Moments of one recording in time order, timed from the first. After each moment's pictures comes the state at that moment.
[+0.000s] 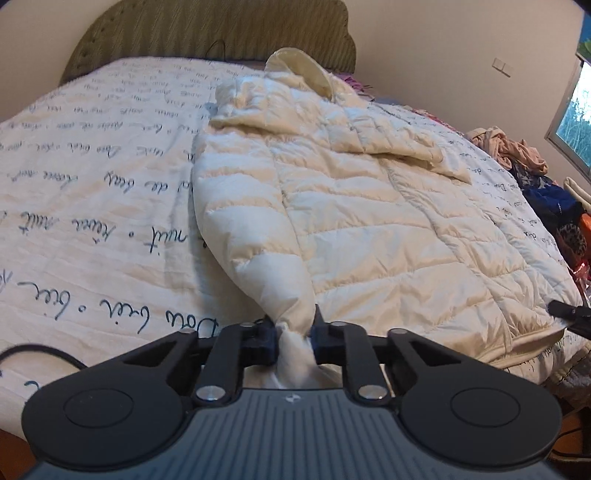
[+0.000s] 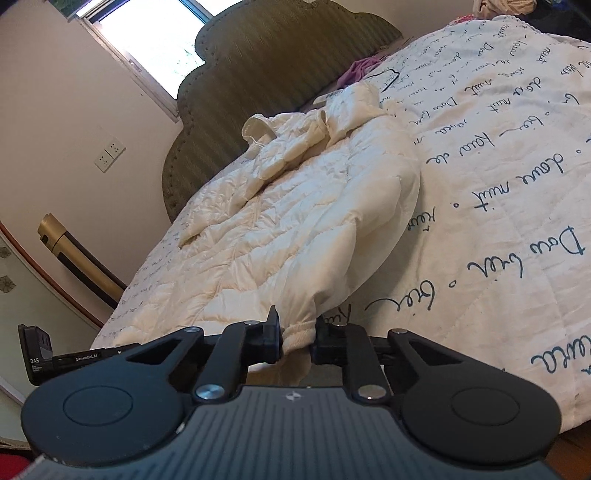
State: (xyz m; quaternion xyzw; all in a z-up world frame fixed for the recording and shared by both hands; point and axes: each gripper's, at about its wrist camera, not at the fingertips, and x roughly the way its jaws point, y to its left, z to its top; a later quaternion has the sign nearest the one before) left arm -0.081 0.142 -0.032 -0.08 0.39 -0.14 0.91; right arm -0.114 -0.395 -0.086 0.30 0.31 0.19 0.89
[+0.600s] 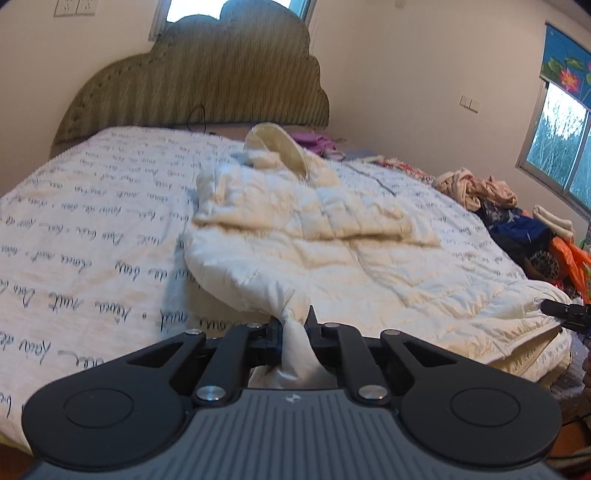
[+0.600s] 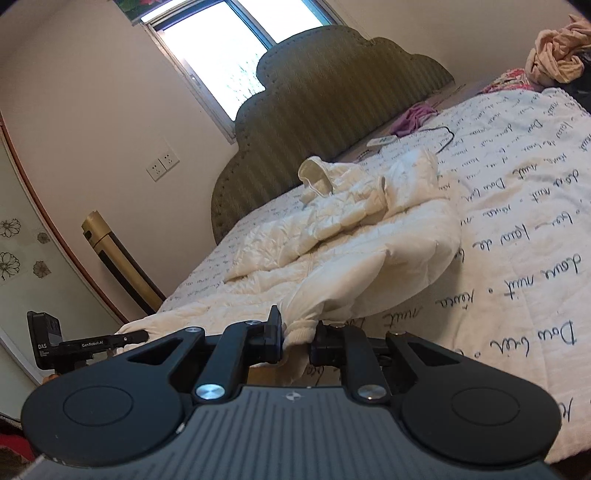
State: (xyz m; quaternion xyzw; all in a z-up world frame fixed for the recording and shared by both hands) left arm -0.100 0.154 0.044 -0.08 0.29 -0.16 0.94; right arm -0.123 -0.406 -0.014 0.26 0.23 0.24 0.91
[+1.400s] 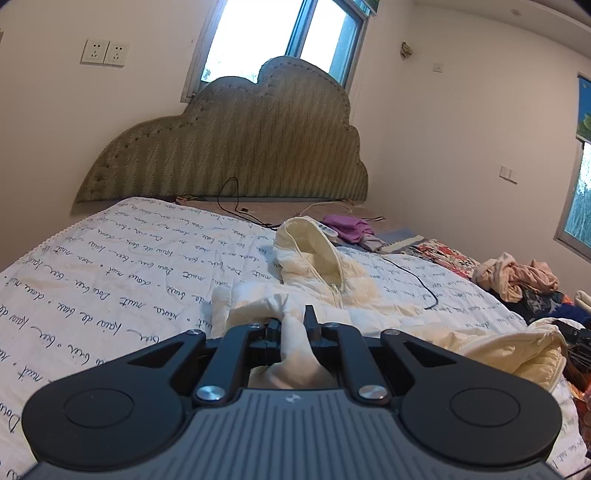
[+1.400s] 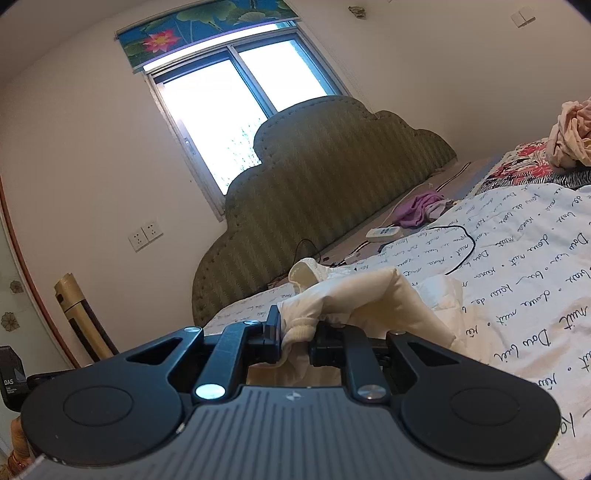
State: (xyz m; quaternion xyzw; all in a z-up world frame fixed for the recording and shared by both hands) left arm 0.021 0.135 0.097 -0.11 0.20 -0.08 0.97; right arm 0.029 -0.394 0.038 0.25 0.12 0.20 0.94
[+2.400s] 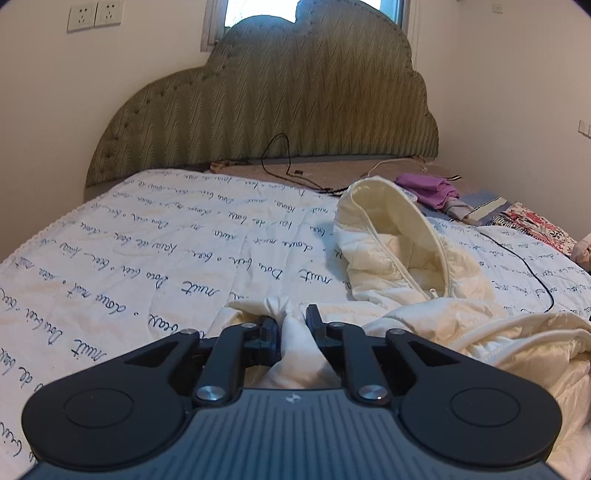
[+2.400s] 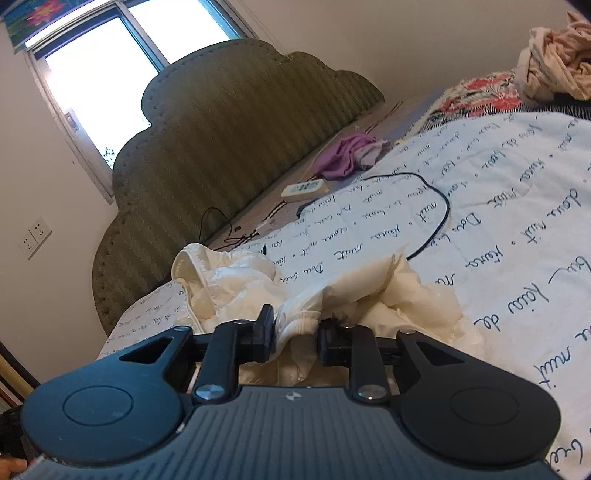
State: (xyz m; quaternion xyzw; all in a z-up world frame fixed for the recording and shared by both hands) left arm 0.245 0.101 0.028 -0.06 0.28 0.02 0.96; right arm 0.274 -0.388 -0.036 0.29 0.24 0.09 0.92
